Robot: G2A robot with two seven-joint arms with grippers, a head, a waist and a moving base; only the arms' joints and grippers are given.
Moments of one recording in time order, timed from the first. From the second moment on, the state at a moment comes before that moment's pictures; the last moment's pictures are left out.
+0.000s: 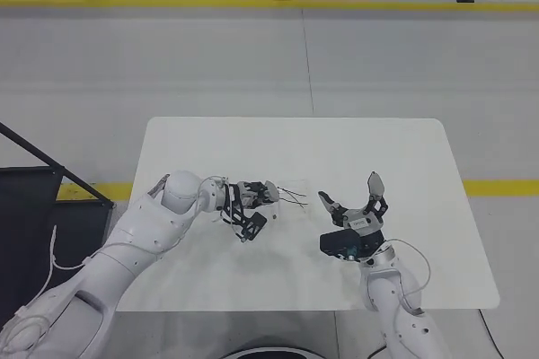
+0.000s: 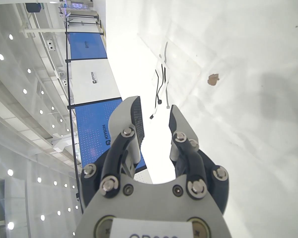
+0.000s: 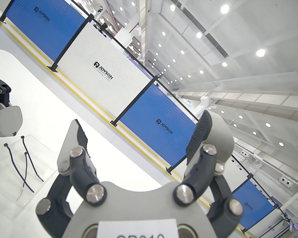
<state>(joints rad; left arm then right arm) 0.59 -1.17 -0.70 -0.97 2.65 -0.13 0.86 -1.38 -1.32 1.27 -1.64 -2.11 0.26 -0.51</state>
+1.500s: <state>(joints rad) 0.52 -1.23 -0.64 -0.82 2.61 -0.10 0.89 -1.37 -1.32 1.29 -1.60 -2.07 0.25 -0.54</state>
